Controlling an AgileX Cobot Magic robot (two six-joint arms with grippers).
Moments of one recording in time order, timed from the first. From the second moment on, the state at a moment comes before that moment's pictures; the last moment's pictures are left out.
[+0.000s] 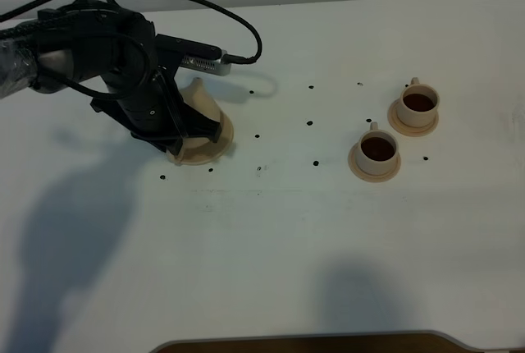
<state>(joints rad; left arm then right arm) -0.39 2.00 -1.34 0.03 0.77 -0.07 -0.06 -0.01 -0.49 0.25 1.07 -0.04</state>
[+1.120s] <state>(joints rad) -0.39 2.01 -1.34 0.02 0.90 -0.02 -0.06 -0.01 -0.49 0.25 1.07 -0.04</state>
